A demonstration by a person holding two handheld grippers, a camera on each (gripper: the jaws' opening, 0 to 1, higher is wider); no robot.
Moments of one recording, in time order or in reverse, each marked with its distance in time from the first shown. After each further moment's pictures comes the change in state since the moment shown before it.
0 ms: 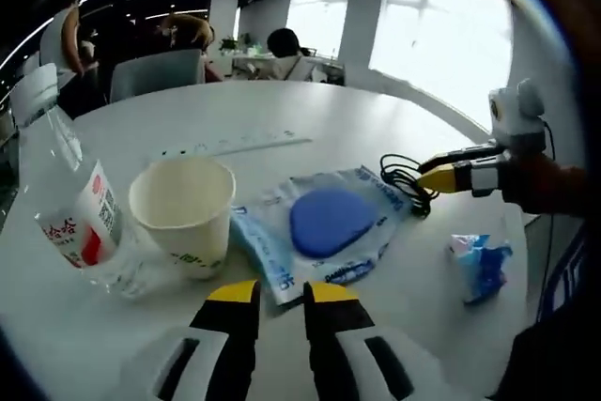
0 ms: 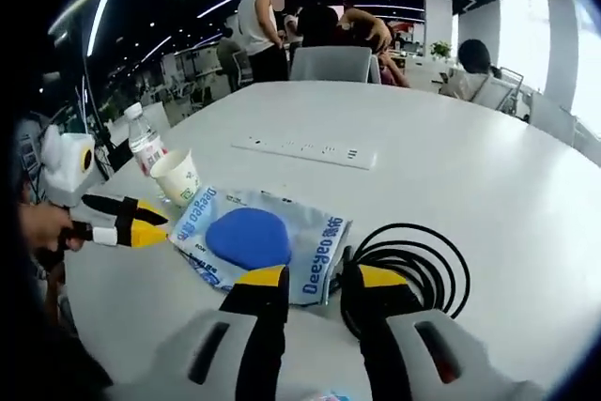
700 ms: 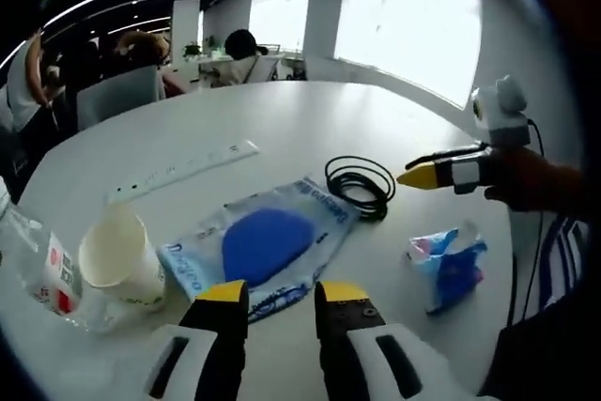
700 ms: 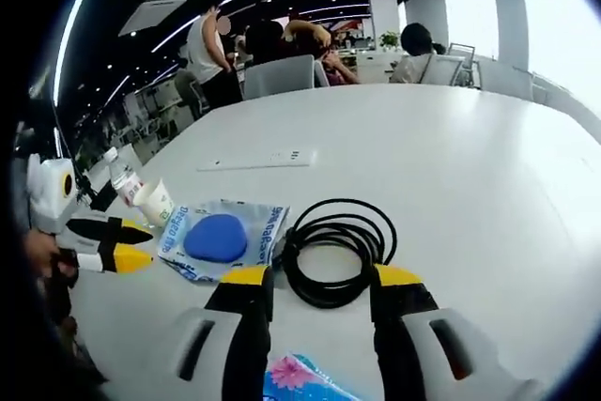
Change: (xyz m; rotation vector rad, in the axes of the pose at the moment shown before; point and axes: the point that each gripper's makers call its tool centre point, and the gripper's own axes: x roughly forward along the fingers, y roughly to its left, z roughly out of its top) left arm 0.008 -0.068 0.036 0.149 0.027 -0.105; right arm -0.043 -0.057 -0.024 0.198 -0.042 -0.123
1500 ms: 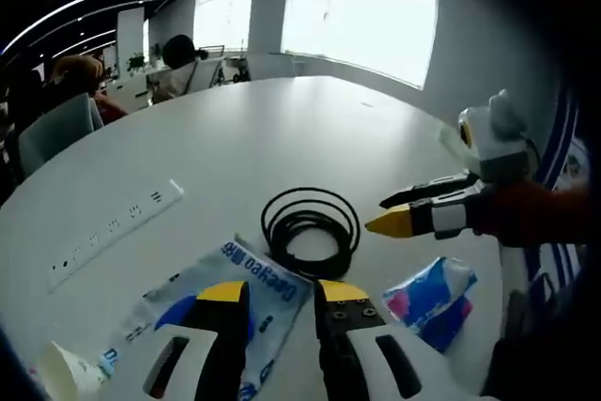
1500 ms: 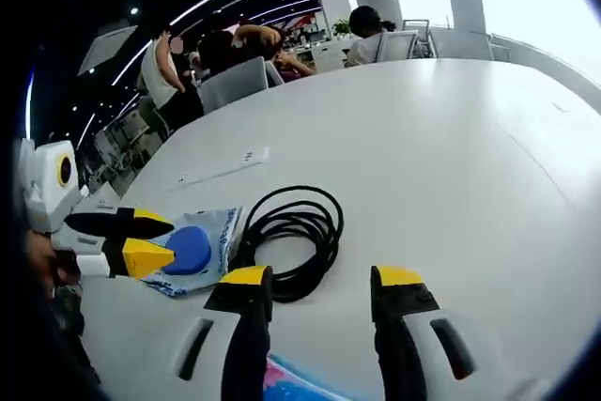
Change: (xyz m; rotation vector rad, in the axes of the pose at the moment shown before) left arm 0.074 -0.059 0.067 0.145 0.010 -0.182; right arm 0.012 -0.041 -0.015 0.218 0.018 -0.100
